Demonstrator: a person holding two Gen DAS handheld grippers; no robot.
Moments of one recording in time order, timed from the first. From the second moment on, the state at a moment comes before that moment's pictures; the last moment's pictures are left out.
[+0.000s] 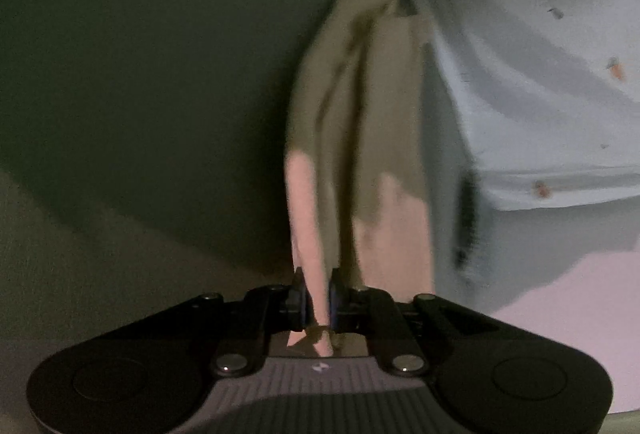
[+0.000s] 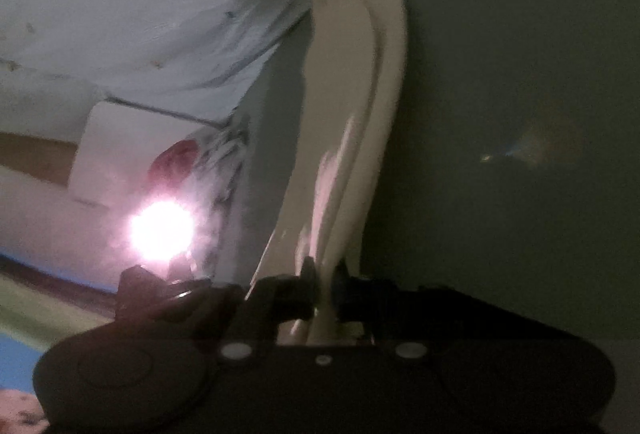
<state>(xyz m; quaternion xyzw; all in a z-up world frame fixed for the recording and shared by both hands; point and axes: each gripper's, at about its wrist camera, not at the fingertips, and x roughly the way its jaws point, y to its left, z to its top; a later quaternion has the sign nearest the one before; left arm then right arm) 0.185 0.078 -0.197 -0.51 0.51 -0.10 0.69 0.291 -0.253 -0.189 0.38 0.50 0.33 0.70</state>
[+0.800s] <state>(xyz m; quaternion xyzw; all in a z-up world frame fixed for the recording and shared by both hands) 0.295 0.116 -0.166 -0.69 0.38 -0.14 0.61 0.404 -0.275 -0.172 0.57 0.43 0.30 0.63</state>
